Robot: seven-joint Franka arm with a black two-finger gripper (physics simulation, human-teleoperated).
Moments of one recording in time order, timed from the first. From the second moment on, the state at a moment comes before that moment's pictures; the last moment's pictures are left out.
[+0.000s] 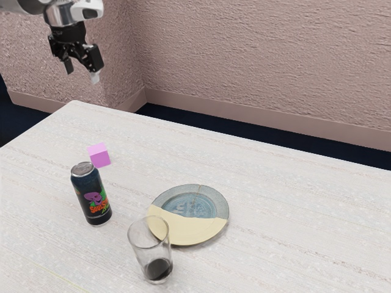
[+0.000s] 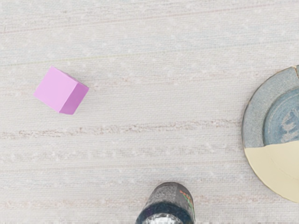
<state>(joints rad) -0.03 0.04 0.16 -1.45 0.10 1.59 0.20</state>
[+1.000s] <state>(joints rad) 0.41 0.65 -0.04 -1.24 0.07 1.93 0.89</state>
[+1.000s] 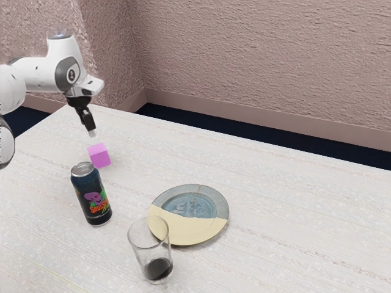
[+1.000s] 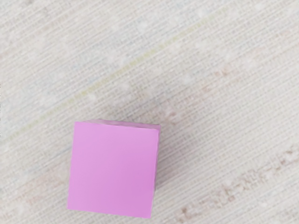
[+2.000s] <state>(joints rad) 0.48 0.94 -0.14 -0.99 0.14 1.89 1.14</state>
